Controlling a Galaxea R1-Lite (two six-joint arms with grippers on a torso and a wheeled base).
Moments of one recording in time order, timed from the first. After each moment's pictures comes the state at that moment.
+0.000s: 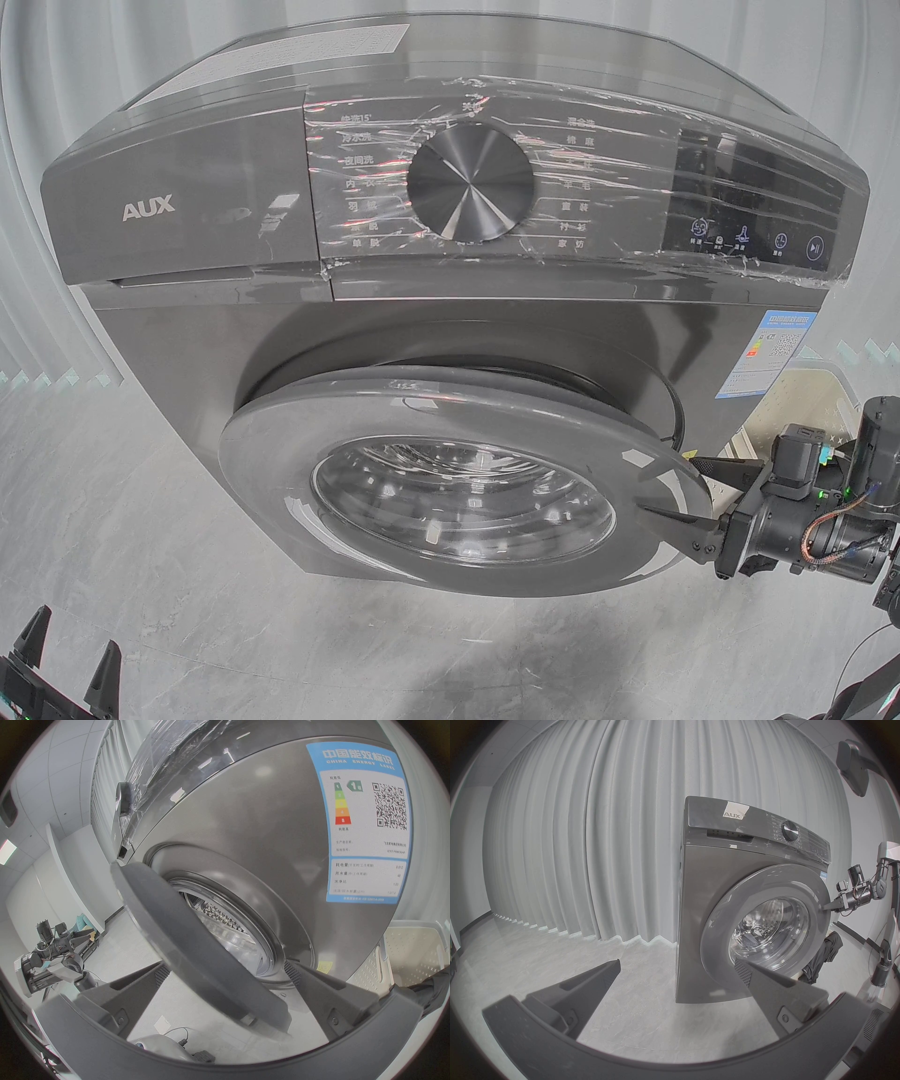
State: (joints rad) left arm 0.00 0.02 -0.02 0.00 0.00 -0.04; right arm 0.53 1.38 -0.34 -0.80 0.15 0.10
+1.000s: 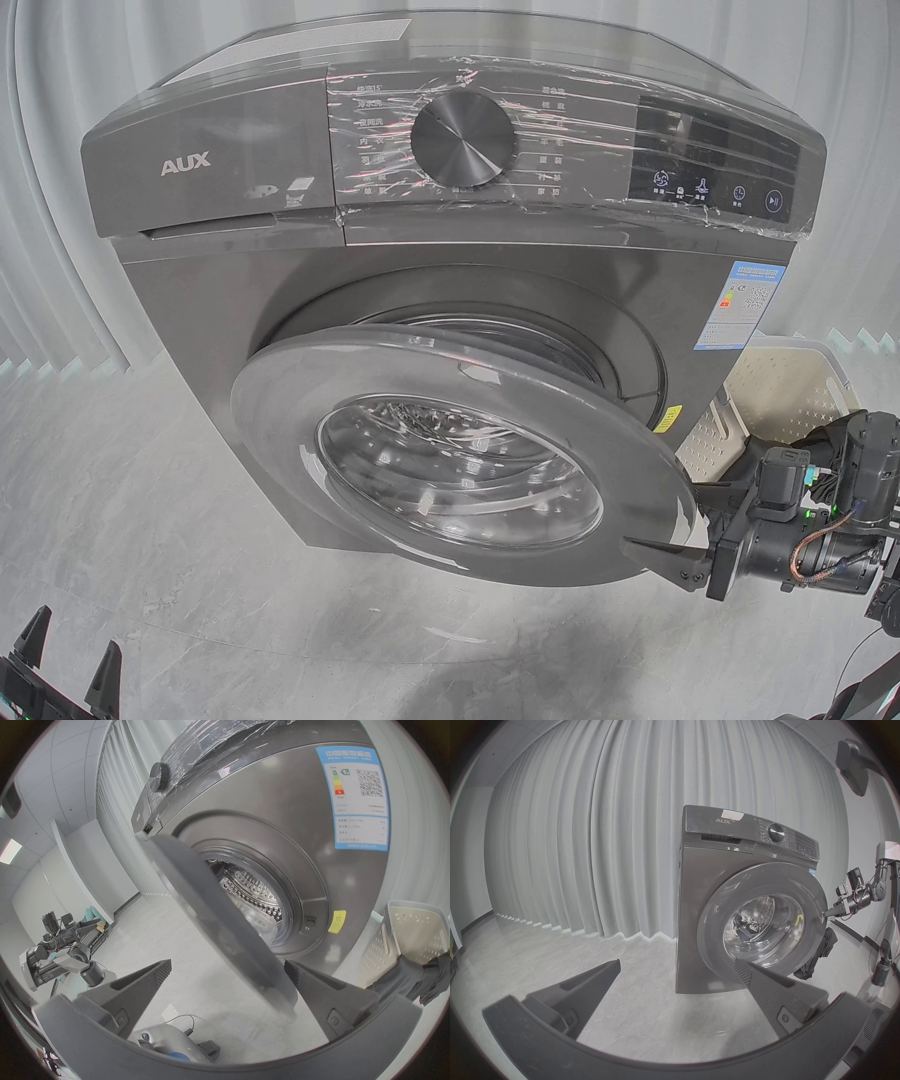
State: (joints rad) left arm 0.00 0.02 -0.02 0.00 0.00 -0.03; right arm 0.55 1.42 -0.32 -0.80 0.19 0.10
